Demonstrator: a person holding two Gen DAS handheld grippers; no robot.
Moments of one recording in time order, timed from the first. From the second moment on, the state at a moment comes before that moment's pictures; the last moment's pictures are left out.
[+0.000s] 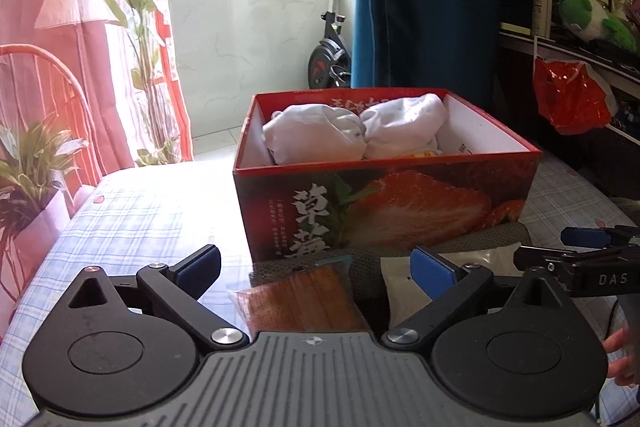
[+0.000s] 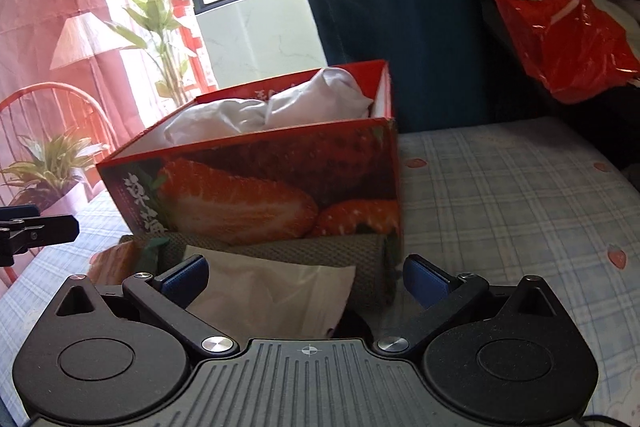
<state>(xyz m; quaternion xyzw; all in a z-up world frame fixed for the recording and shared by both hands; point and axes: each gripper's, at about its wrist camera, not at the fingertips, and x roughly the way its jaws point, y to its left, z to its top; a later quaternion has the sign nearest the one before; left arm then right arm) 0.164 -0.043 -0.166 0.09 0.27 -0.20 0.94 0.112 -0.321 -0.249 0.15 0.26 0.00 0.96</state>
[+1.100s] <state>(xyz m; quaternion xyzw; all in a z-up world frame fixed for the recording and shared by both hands) 0.176 -0.073 -0.213 0.07 0.33 -0.26 0.90 0.116 -0.309 -0.277 0.09 0.30 0.04 0.95</state>
